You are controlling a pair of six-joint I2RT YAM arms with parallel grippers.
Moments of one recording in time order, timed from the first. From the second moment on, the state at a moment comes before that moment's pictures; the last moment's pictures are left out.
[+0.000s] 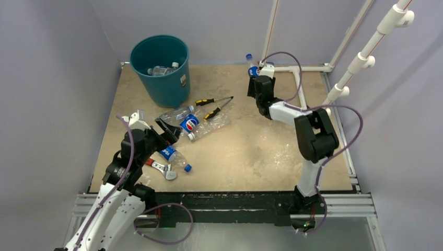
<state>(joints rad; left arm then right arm) -0.34 0.52 0.57 -0.44 -0.05 -0.80 0.36 1.98 1.27 0.27 0.45 0.21</state>
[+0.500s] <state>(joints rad) -0.34 0.48 0.82 -0.38 -0.04 -0.74 0.86 1.15 0.57 0.62 0.33 0.32</state>
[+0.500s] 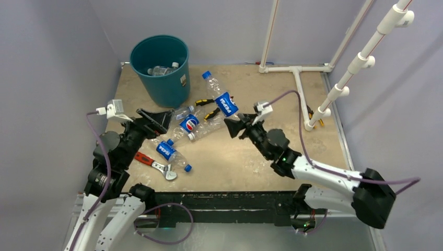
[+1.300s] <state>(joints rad) -0.36 0.76 0.81 0.43 0.63 -0.86 0.97 0.78 0.18 1.03 0.01 0.57</state>
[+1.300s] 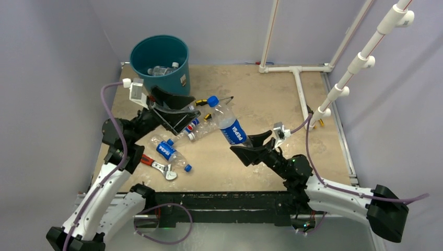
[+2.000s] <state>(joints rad) -0.79 0.97 0.83 0.43 0.49 -0.66 1.01 0.87 0.18 1.20 -0.02 0.63</state>
